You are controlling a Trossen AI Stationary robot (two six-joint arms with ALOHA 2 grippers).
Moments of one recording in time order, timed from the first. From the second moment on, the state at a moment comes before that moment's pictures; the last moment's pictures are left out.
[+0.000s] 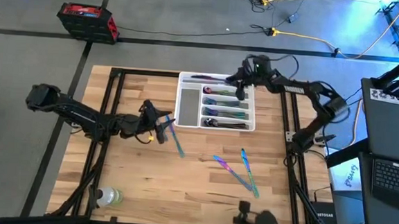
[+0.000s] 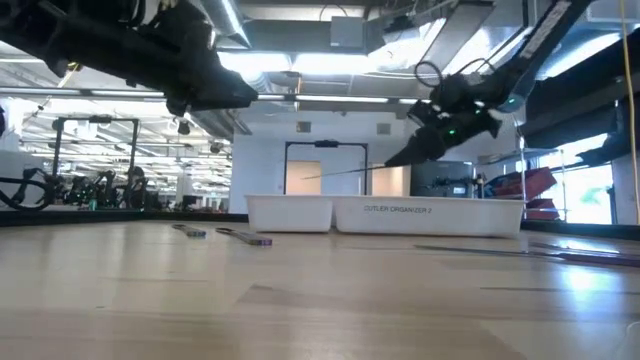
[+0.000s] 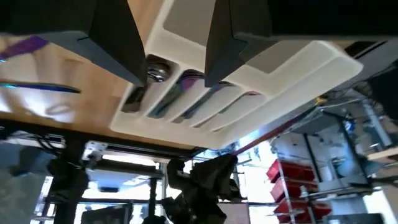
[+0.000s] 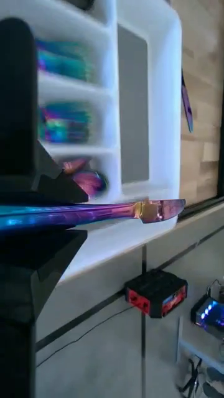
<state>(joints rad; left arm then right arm) -0.12 1.14 0.33 0.66 -0.66 -0.09 -0.91 1.69 0.88 0.26 -0.67 -0.49</state>
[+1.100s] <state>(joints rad) -0.02 1.14 0.33 0.46 -0.40 -0.07 -0.91 1.99 1.31 -0.16 -0.63 -0.68</state>
